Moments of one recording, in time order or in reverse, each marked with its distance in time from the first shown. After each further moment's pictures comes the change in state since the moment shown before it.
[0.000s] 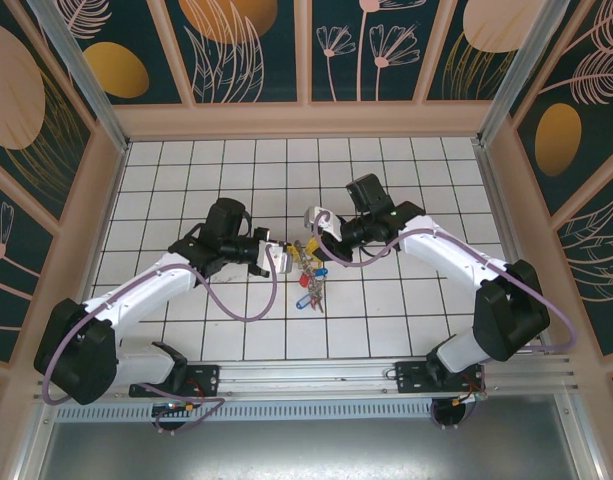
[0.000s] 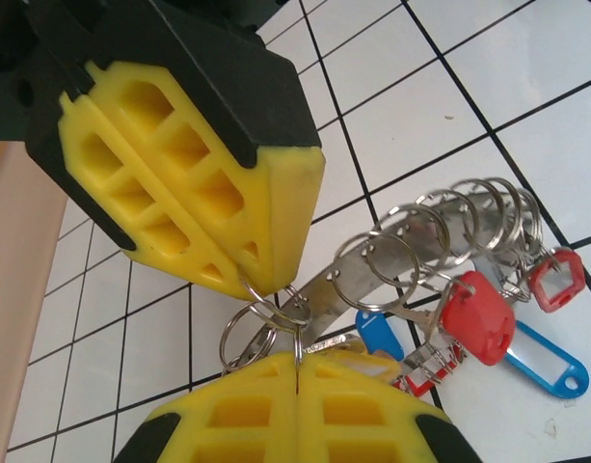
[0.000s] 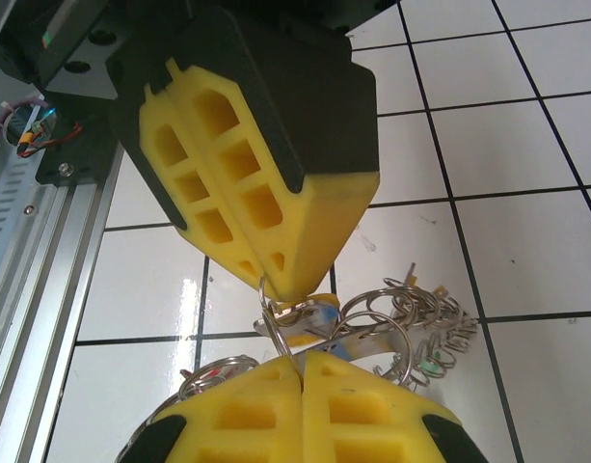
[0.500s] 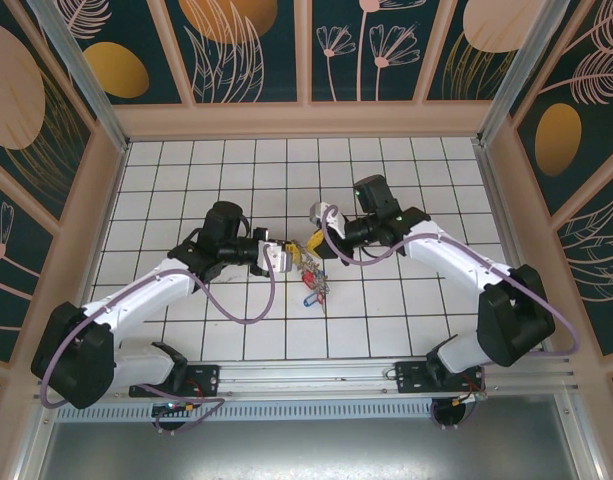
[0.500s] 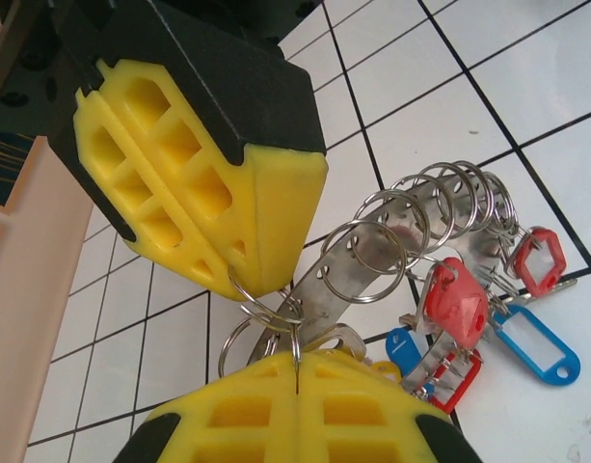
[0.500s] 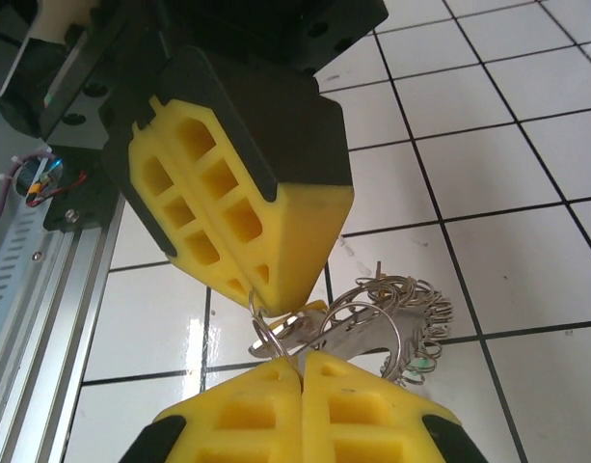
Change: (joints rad) left arm -0.005 -0.026 -0.060 0.136 0.001 -0.101; right arm -0.028 -0.043 -0.089 0.169 -0.063 0.147
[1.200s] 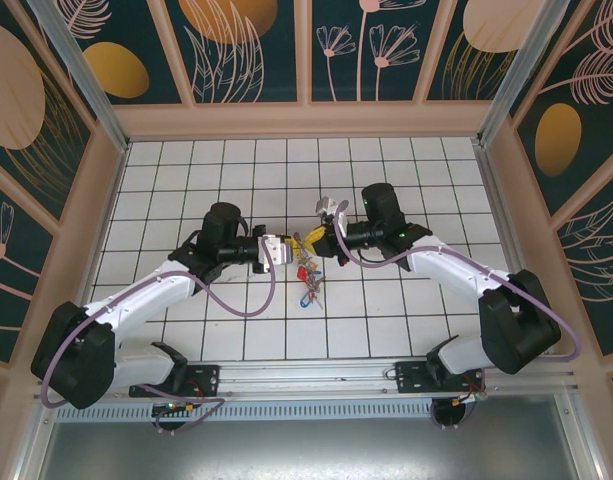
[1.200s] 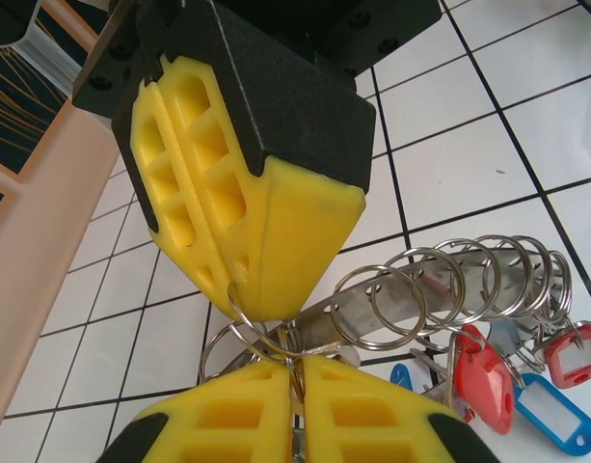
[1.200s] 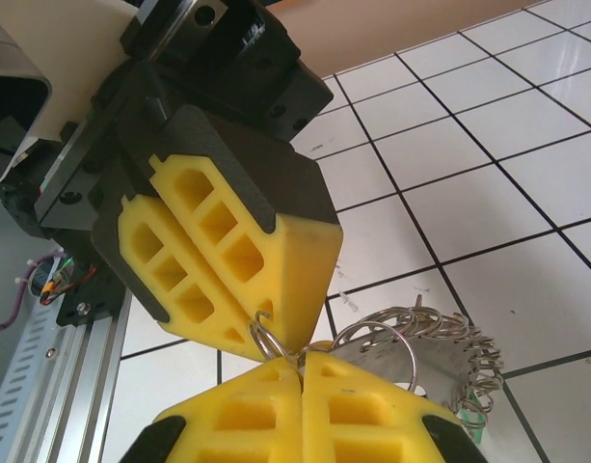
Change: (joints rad) left arm 0.000 0.000 -0.023 0.089 -0.018 -0.153; right arm -0.006 -0.039 -0.160 0.382 -0.035 0.328
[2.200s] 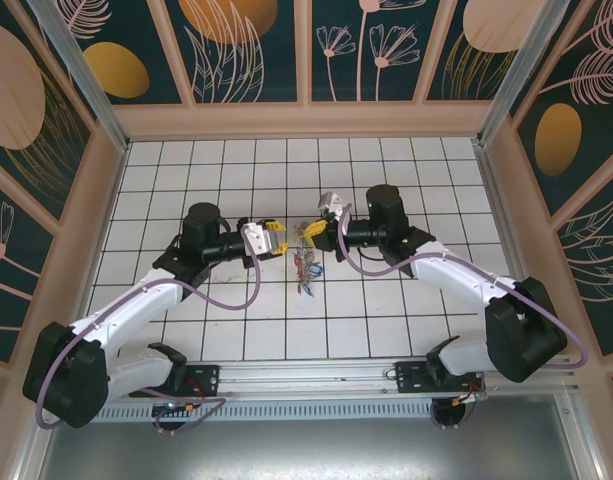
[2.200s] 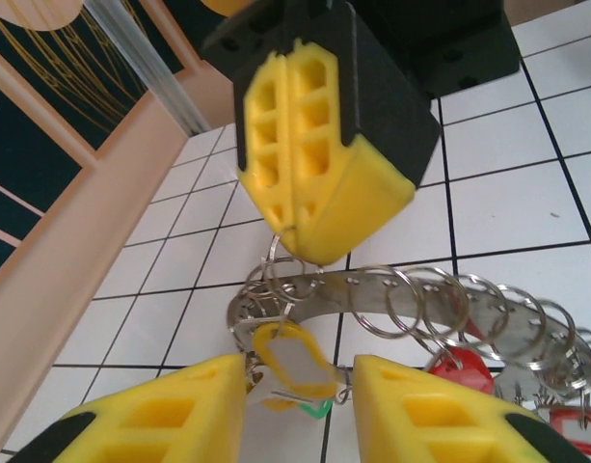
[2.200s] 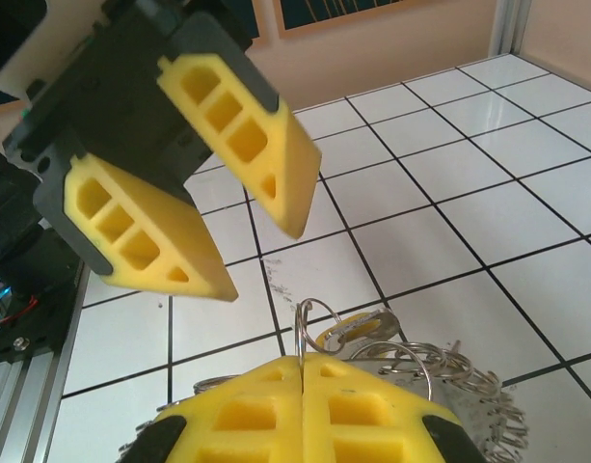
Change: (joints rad) left arm 0.087 -0.105 -0.054 0.090 0.009 -0.175; right arm 0.020 -0.049 -0.040 0.122 0.111 0.024
